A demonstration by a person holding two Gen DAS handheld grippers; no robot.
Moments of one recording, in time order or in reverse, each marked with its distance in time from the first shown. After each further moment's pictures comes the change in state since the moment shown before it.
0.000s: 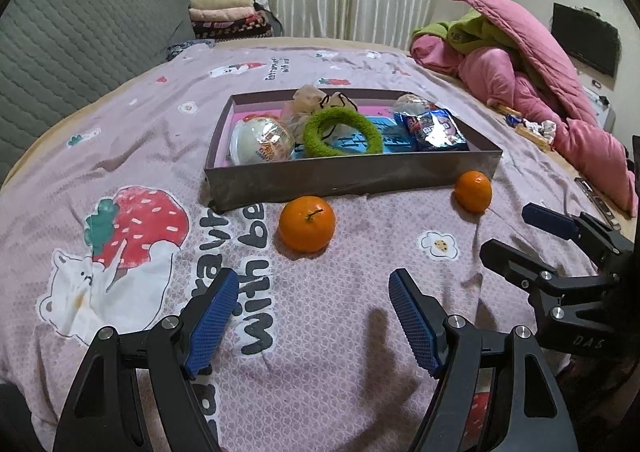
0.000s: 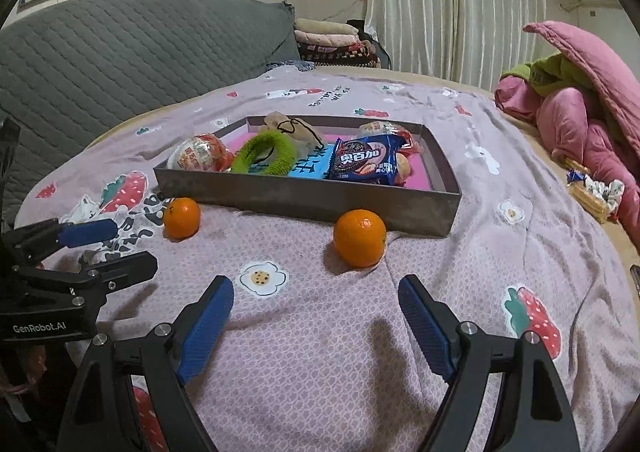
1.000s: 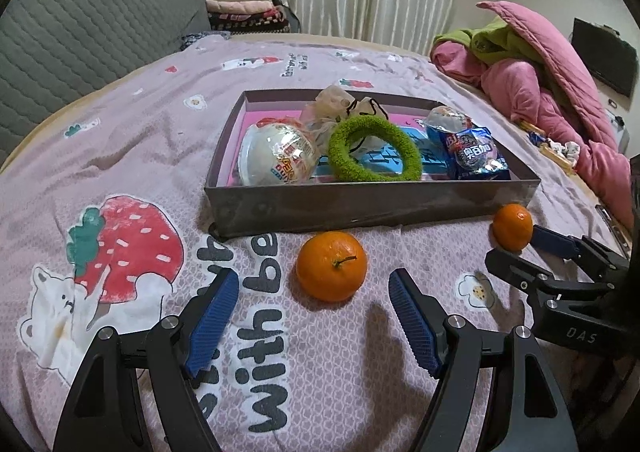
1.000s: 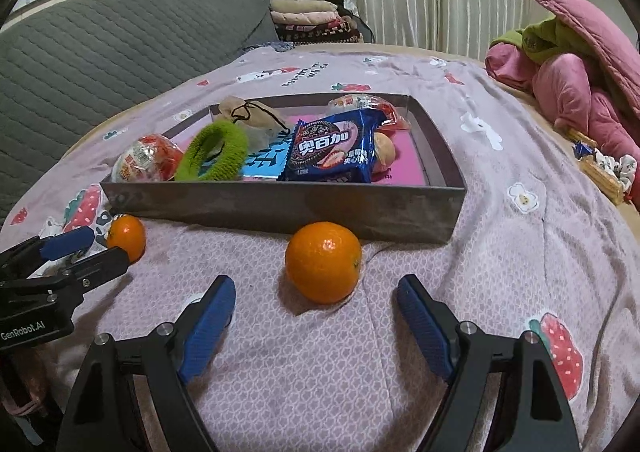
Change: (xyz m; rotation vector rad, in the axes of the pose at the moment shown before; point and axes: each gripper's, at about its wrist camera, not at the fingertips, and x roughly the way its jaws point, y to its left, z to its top) left arm 0.041 0.013 0.023 -0.065 0.005 0.025; right arm 0.048 -0.025 0.016 0.076 0.079 -0.024
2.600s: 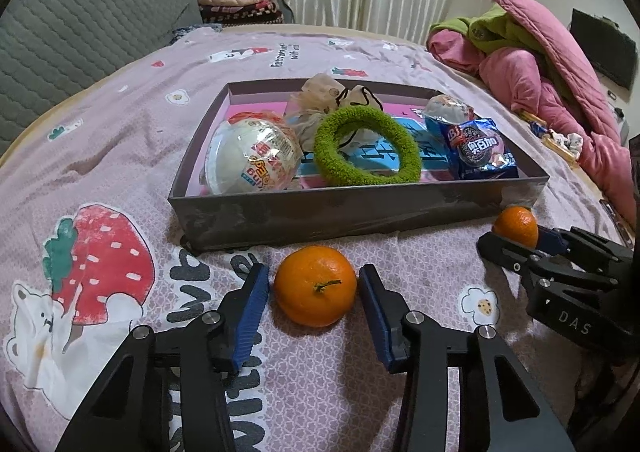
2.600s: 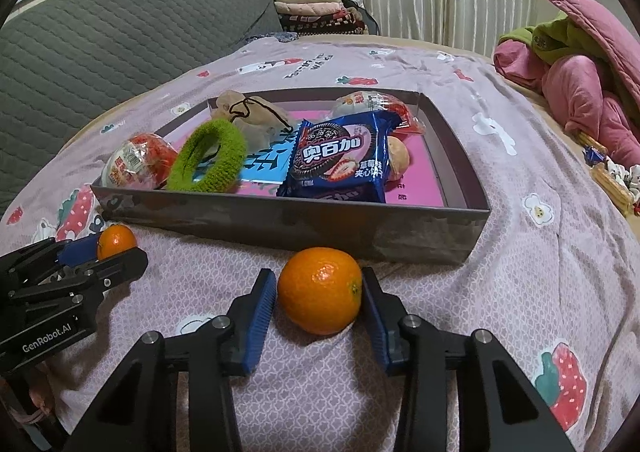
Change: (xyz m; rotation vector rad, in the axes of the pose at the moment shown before) left arm 0.025 -0.009 0.008 0.019 0.034 -0.010; right arm 0.016 0.004 0.012 -0.020 0.039 0.008
